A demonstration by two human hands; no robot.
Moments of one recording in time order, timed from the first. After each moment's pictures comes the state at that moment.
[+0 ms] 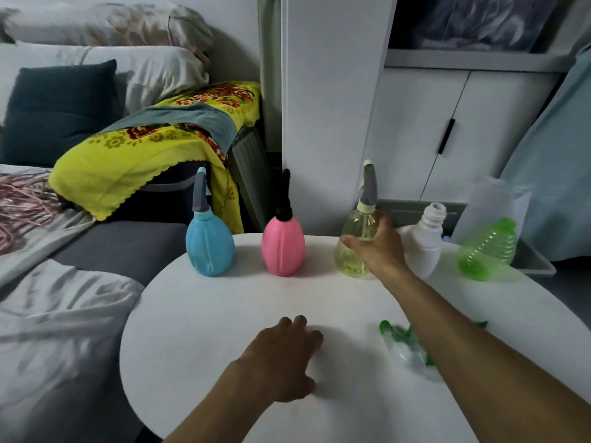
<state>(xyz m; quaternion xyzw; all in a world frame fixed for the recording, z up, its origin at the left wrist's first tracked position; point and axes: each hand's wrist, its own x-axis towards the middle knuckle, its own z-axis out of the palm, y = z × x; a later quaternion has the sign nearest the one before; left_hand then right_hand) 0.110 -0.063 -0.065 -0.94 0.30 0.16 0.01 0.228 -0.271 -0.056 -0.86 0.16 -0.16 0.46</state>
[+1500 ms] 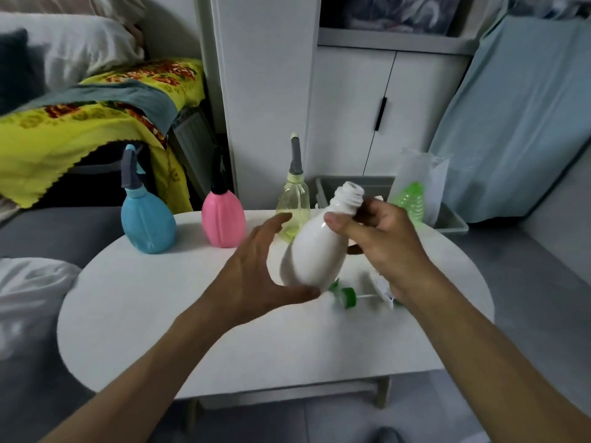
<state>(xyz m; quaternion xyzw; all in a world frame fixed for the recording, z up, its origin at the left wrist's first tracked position) 0.092 -0.107 -0.022 -0.88 0.28 -0.02 -0.39 0.056 -0.305 0.025 -0.75 0.04 -0.14 0.65</state>
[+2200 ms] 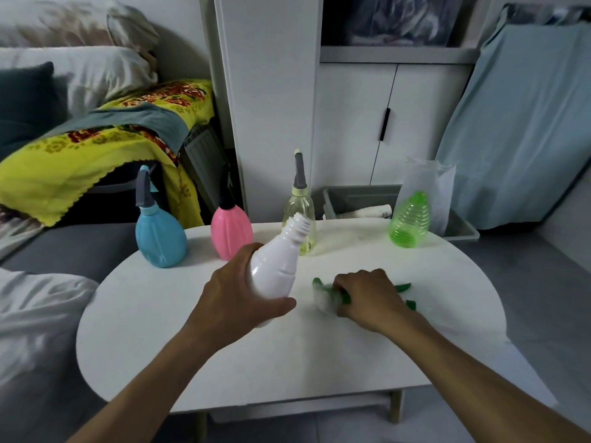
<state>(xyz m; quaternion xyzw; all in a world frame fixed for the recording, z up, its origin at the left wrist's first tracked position) 0.087 -0.085 -0.028 -0.89 0.18 -0.05 -0.41 0.075 -0.323 -0.055 -1.00 -0.03 0.01 0.04</state>
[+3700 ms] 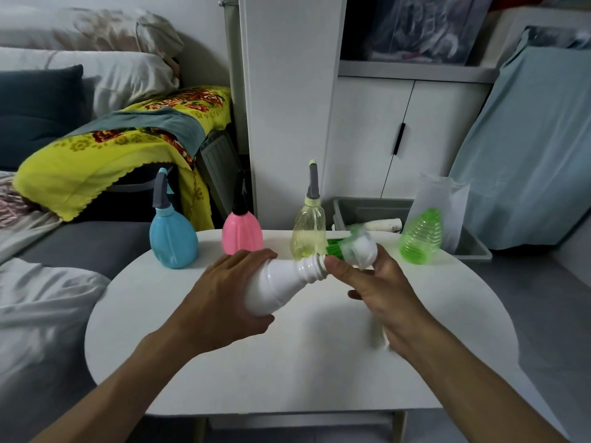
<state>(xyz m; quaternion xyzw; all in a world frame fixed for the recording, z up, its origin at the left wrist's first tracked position) 0.101 -0.053 -0.030 -0.89 0.31 -0.17 -0.28 0.052 -0.294 0.000 -0.73 0.07 -0.09 0.67</state>
